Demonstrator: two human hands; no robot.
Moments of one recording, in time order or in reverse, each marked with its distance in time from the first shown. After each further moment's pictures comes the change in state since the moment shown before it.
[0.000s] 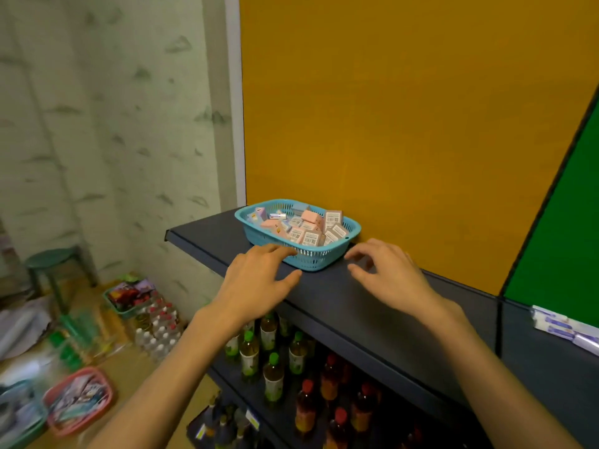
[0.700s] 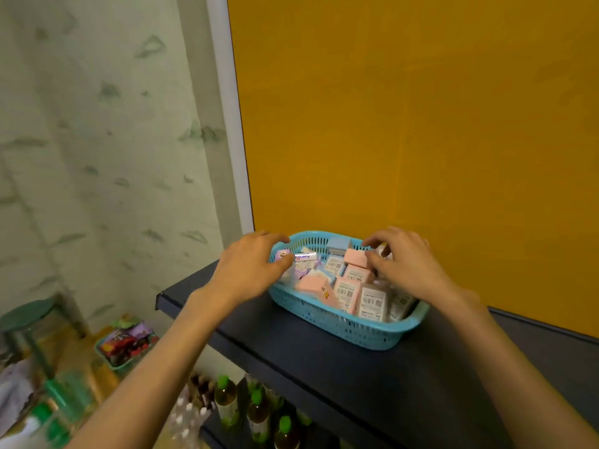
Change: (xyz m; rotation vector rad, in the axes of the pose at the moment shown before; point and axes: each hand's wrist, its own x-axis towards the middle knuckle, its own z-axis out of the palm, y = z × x) left_hand 0.208 -0.186 0.021 -0.024 -0.033 0.031; right_hand 0.222 0.006 0.098 0.002 0.093 0.121
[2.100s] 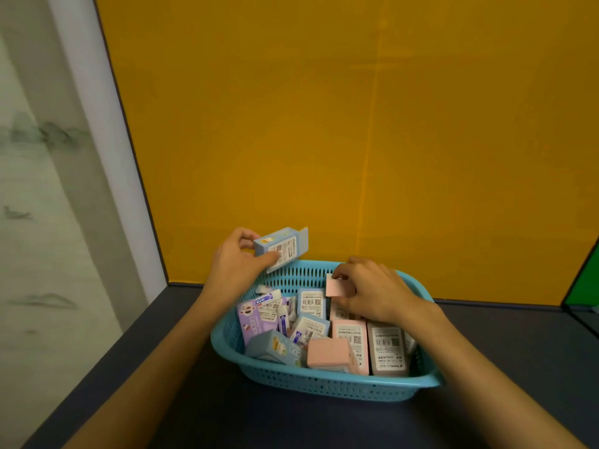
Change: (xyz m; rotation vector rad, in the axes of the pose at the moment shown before) left_hand 0.177 -0.056 0.090 -0.990 -0.095 0.020; right_hand 0.063 -0.005 0.068 -0.398 -0.131 0.297
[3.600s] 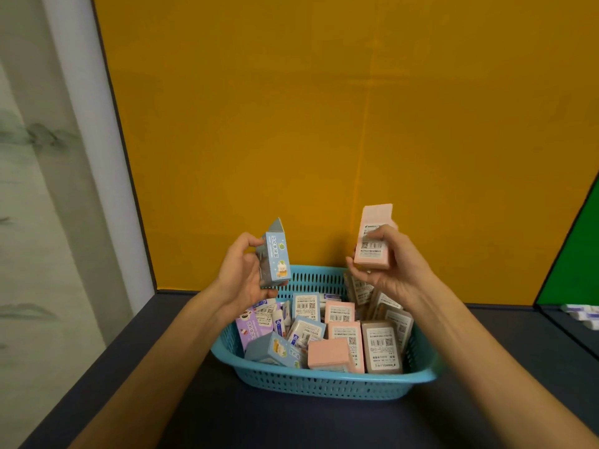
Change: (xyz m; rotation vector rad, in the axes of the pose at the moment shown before) left_hand -0.015 0.024 -0.005 -0.739 -0.494 -0.380; right_hand -0.008 -0.008 -0.057 2.079 0.208 0.589
